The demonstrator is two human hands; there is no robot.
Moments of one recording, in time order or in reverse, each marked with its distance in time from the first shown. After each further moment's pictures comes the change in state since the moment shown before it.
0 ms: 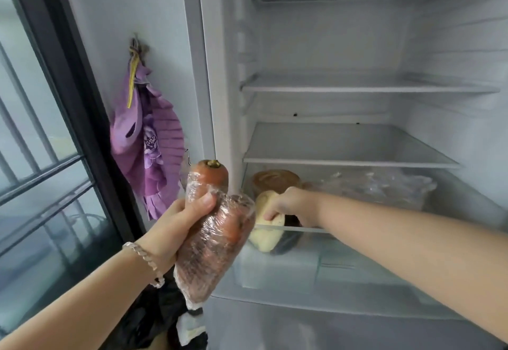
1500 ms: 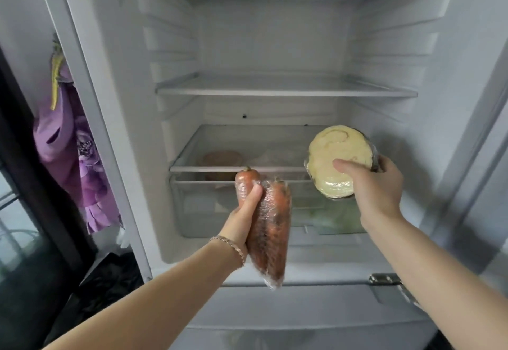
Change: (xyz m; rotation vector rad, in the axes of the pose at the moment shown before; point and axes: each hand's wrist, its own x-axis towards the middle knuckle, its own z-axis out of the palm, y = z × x) left_hand 0.115 -0.062 0.177 -0.333 0.035 -0.298; right_hand -0.038 0.098 -0.160 0.724 0.897 -0.423
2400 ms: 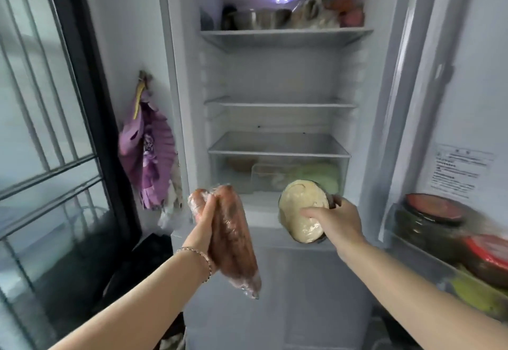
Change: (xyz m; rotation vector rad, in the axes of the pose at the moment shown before) left_hand -0.224 -0.050 -0.008 -0.229 0.278 0.096; right_hand -0.159 -0.008 -0.119 -0.252 -0.350 0.128
